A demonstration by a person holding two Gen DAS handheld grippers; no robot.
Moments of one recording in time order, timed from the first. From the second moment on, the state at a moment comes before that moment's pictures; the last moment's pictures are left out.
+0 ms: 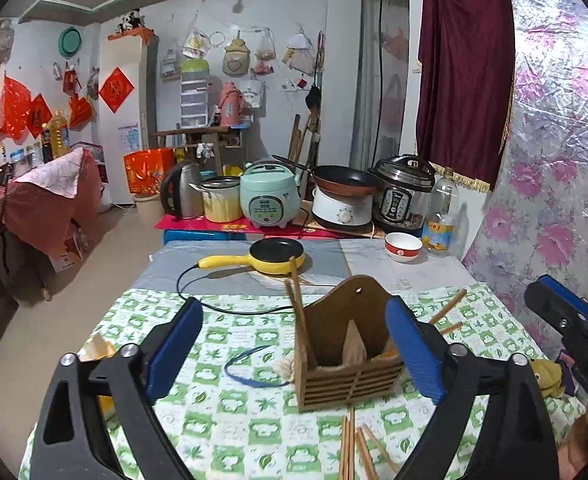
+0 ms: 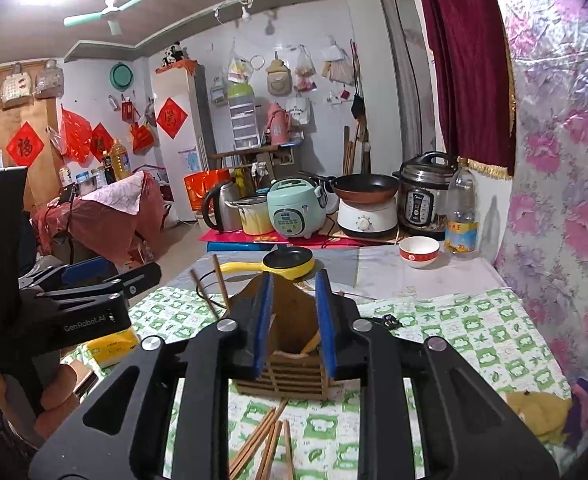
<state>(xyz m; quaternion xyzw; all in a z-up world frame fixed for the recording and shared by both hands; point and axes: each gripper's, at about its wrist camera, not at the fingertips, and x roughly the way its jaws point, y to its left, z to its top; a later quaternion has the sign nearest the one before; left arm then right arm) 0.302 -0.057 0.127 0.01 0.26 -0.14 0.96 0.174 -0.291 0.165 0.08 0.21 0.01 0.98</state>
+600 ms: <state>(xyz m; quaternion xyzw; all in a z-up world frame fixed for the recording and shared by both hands) 0.209 0.011 0.016 0.04 0.36 -0.12 0.92 0.071 -0.292 0.102 0.06 0.25 -0.01 0.96</state>
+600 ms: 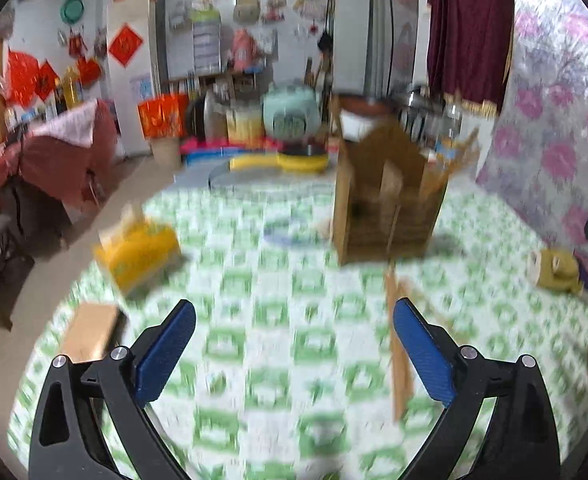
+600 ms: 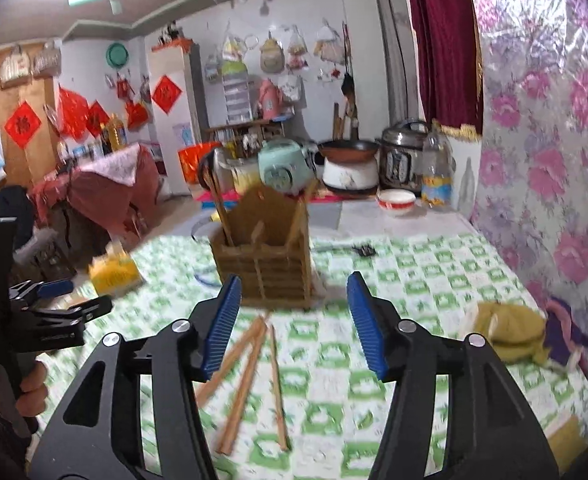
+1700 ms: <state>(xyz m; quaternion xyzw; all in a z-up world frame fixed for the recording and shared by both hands) 0.187 -0.055 -0.086 0.20 0.44 -0.27 0.83 0.107 -0.298 -0.010 0.08 0.38 0.00 0.92</state>
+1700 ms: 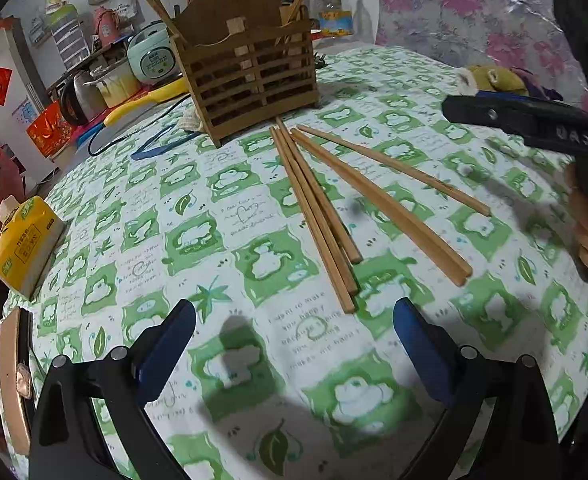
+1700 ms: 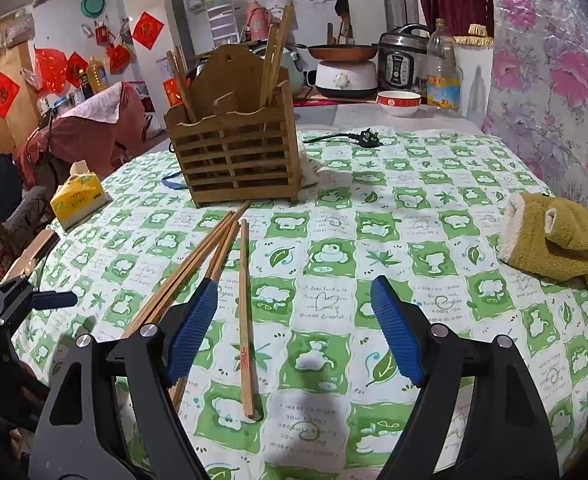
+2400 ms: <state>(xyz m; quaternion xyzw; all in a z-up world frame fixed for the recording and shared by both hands) 0.221 -0.039 -0.089 0.19 0.45 -0.18 0.85 0.109 -0.302 -0.014 0.09 0.39 -0.01 0.92</state>
